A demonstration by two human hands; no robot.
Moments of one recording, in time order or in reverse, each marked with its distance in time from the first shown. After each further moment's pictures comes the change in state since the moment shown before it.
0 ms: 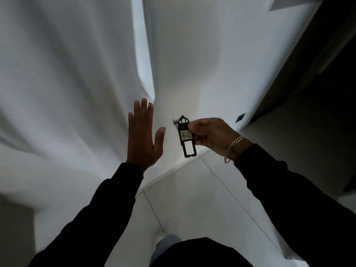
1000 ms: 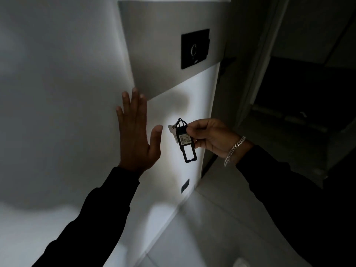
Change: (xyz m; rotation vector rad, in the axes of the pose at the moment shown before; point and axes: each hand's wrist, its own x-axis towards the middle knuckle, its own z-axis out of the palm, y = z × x) left_hand 0.490 0.210 0.402 -0.164 0.141 0.372; right_hand 0.221 -0.205 -0.541 -0.007 0.212 -0.235
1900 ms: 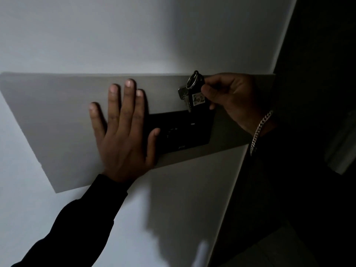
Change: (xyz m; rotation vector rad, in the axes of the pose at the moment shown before) left_hand 0.220 -0.002 0.148 1.037 0.406 -0.043; right_hand 0.260 -0.216 -0.187 -0.299 -0.220 -0.824
